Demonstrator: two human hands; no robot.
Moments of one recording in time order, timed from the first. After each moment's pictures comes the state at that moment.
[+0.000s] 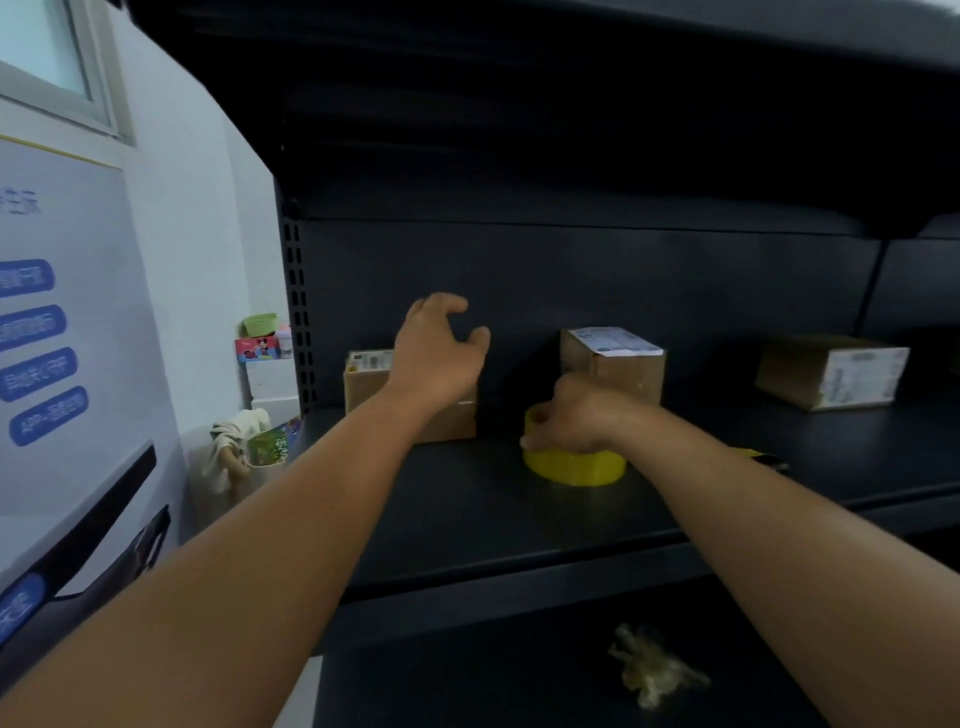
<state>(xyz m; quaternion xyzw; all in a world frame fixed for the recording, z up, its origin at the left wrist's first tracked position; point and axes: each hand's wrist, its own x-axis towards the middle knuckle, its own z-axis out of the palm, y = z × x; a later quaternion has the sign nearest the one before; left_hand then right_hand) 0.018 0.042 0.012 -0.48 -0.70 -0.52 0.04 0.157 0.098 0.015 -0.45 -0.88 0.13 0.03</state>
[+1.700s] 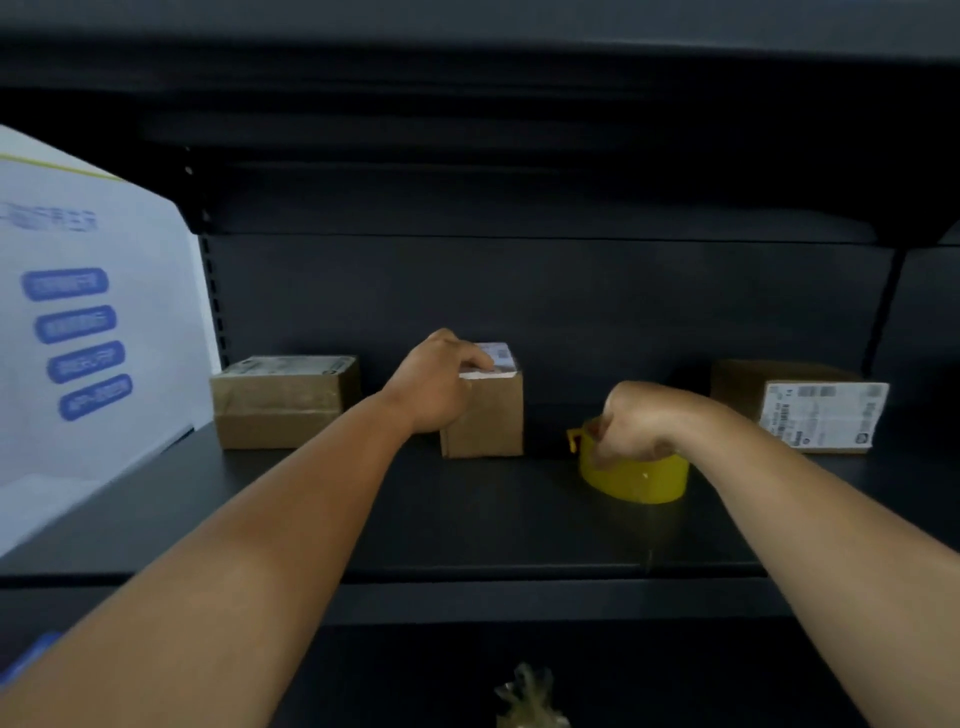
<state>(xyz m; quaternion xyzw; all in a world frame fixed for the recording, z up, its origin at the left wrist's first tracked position) 0.129 0.148 0.014 -0.54 -0.79 -0.29 0.06 0.305 0.264 0.024 -0.40 -0.91 0.09 -0.01</state>
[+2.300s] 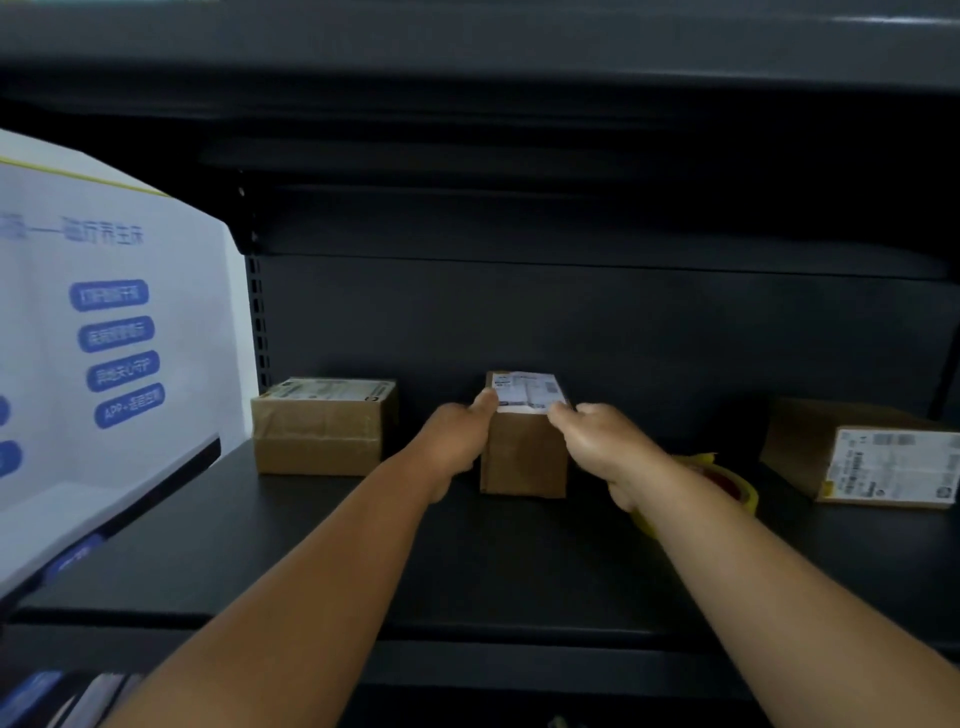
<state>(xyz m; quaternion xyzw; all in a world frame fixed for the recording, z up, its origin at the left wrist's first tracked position) 0.114 0.146 -0.010 -0.29 -0.72 -0.59 -0.23 0.228 0.241 0.001 -0.38 -0.78 0.44 0.22</state>
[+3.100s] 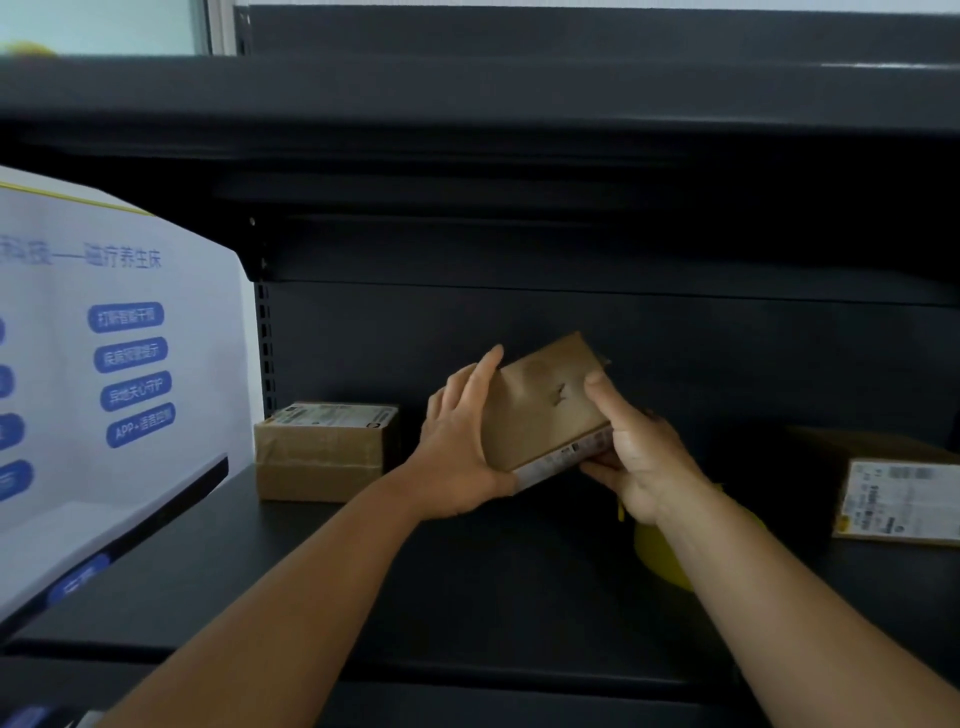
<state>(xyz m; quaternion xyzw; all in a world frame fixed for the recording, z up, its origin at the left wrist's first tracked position) 0.111 0.127 0.000 -0.56 -0.72 -0.41 0.03 0.238 0.261 0.010 -0.27 -0.58 0.69 0.35</state>
